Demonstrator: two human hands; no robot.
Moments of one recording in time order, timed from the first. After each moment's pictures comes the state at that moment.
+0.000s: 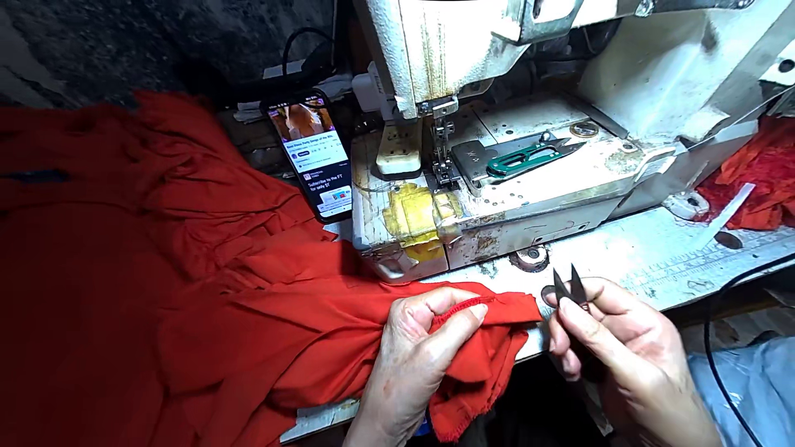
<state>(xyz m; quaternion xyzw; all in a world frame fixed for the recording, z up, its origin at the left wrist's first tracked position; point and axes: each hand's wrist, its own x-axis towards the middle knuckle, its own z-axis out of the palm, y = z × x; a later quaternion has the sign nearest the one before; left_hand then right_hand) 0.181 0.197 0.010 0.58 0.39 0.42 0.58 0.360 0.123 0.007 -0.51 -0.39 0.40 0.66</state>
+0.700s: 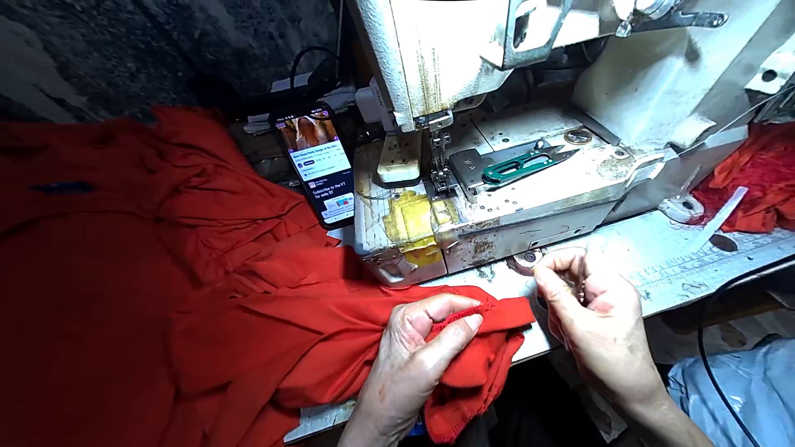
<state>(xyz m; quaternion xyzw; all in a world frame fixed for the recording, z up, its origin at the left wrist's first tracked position) 0.174 0.199 0.006 0.62 0.37 0.40 0.56 0.364 0.160 -0.006 -0.54 -0.46 0.27 0.65</state>
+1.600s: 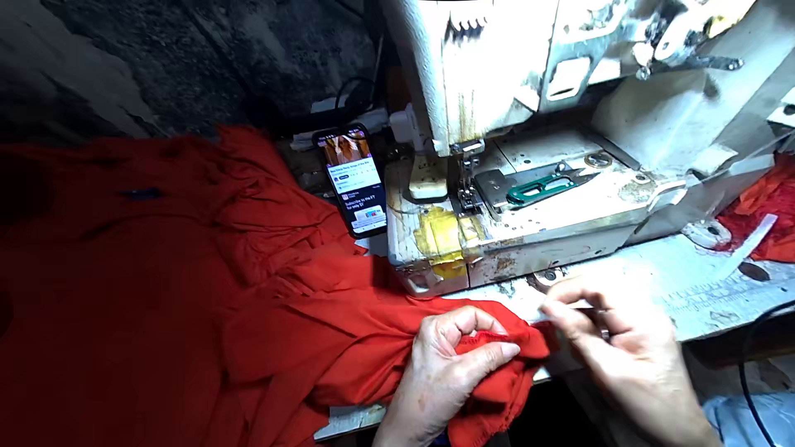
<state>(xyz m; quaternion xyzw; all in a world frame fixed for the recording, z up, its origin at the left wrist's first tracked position) 0.174 0.202 0.000 0.68 0.32 0.41 0.52 0.363 0.158 0.003 -0.49 -0.61 0.17 0.60</state>
